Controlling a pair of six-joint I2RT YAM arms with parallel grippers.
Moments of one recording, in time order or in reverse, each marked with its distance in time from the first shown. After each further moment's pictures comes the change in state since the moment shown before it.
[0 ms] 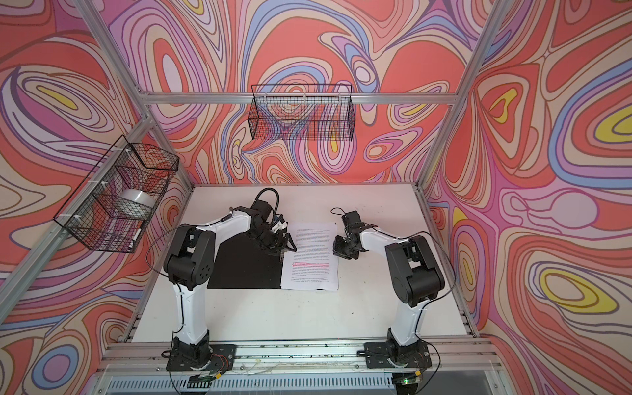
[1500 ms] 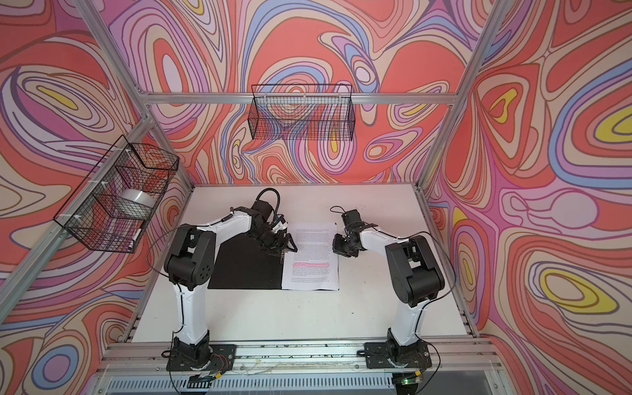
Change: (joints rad) left arm -0.007 0.000 0.000 0.000 0.005 0.000; right arm 0.000 0.000 0.020 0.018 0.013 -0.030
